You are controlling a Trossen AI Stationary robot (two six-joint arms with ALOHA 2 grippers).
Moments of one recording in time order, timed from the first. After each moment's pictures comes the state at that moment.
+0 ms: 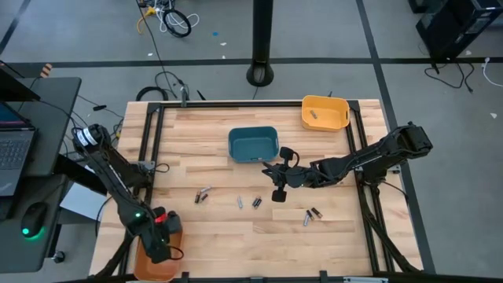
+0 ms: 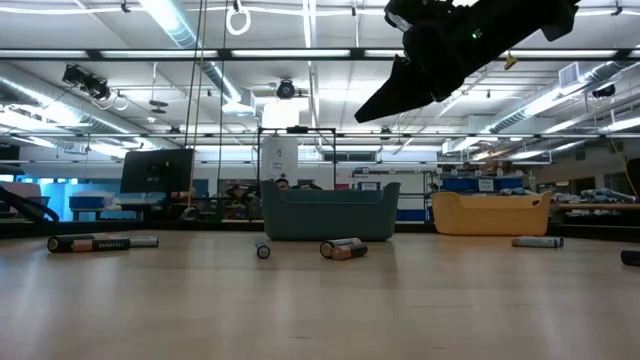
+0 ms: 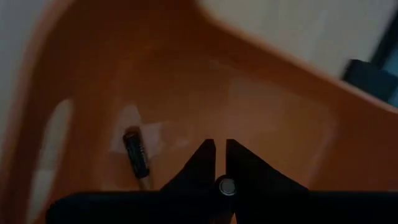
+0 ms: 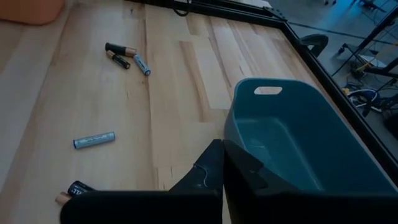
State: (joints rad) left arm -1.01 1.37 0.77 -0.63 0.04 -1.34; right arm 0.21 1.52 0.83 0.11 0.50 0.02
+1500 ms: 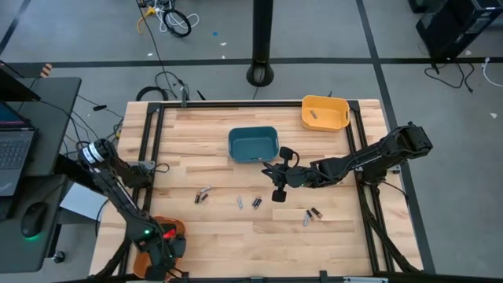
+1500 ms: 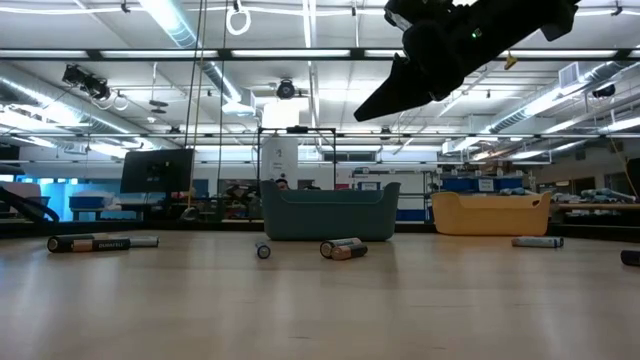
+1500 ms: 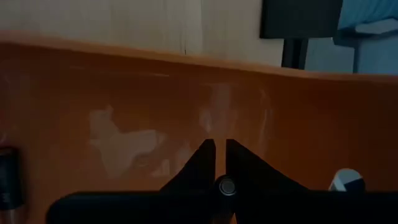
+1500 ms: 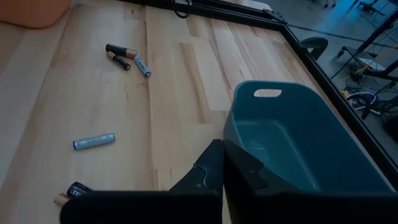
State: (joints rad) left arm -1.01 1.59 0.89 -0.53 0.21 -1.02; right arm 0.21 1.52 0.83 0.12 0.50 0.00
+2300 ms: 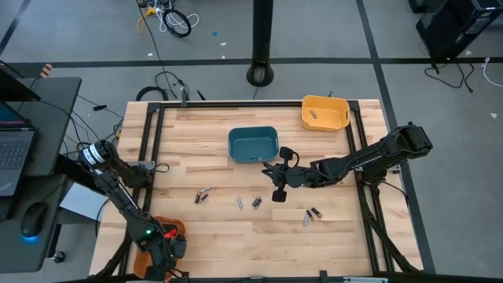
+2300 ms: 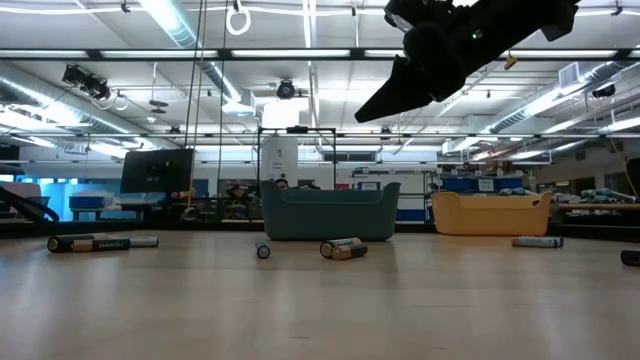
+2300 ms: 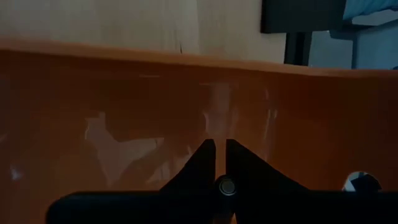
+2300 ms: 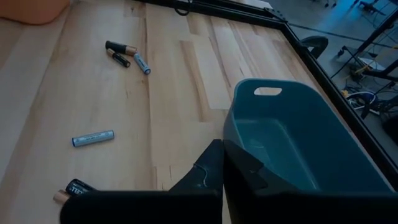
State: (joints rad) left arm -1.01 1.60 0.86 -0.47 0.23 -1.00; right arm 0.21 1.52 0.83 0.11 0.50 0.00
